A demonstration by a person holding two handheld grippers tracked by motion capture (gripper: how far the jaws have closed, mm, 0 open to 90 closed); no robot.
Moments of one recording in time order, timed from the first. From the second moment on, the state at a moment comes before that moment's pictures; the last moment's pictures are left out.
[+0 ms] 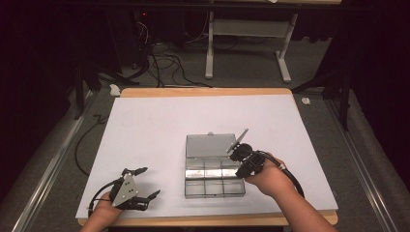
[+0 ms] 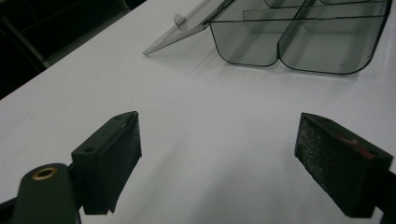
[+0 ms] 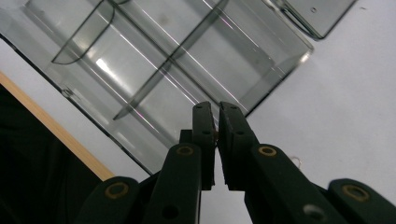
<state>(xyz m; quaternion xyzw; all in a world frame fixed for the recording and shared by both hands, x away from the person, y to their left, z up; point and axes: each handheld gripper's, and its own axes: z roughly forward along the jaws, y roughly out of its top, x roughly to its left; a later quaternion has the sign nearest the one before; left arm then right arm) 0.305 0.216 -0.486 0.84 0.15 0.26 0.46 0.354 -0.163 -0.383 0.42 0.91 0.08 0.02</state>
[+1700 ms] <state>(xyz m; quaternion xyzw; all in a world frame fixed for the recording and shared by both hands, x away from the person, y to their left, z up) 0.308 0.215 -0.486 0.84 0.16 0.25 0.46 0.356 -0.094 -0.437 0.35 0.93 0.07 -0.02</state>
